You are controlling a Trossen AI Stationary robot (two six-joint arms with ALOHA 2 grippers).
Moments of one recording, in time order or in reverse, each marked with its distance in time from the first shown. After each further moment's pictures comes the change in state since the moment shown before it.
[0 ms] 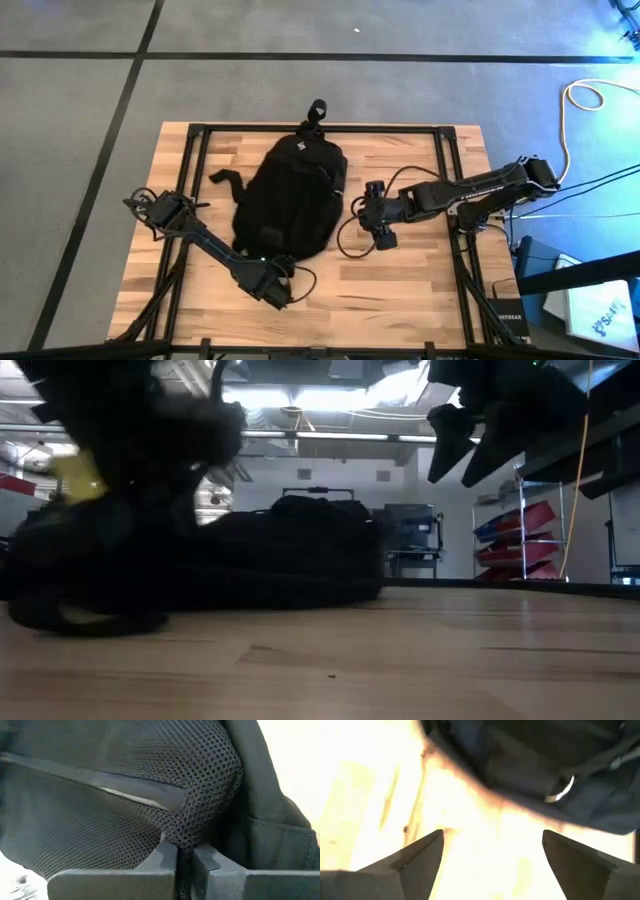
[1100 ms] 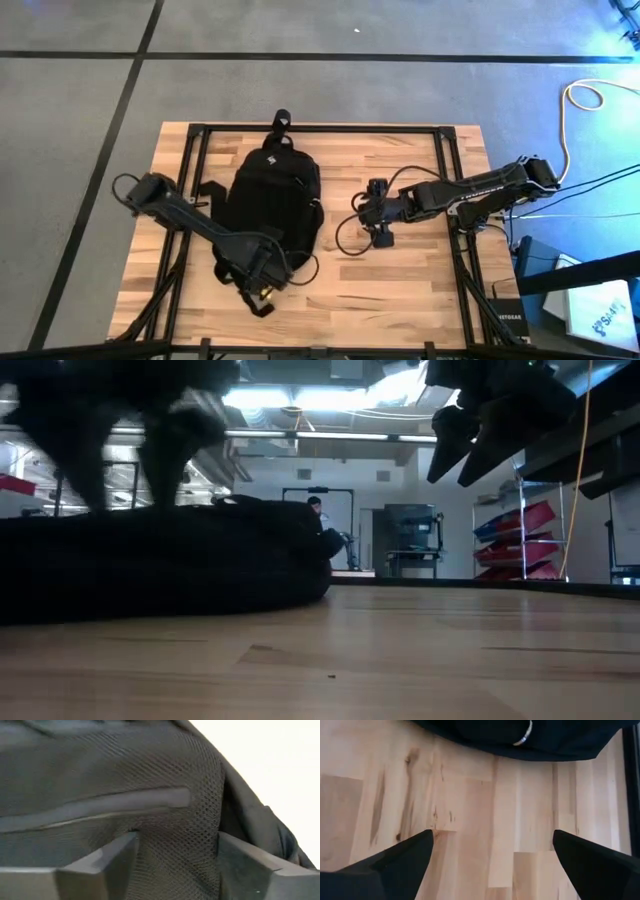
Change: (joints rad) left arm 0.095 -0.207 0.017 -0.019 0.509 0.229; right arm -0.007 -0.001 0.000 -0.004 0.046 0.104
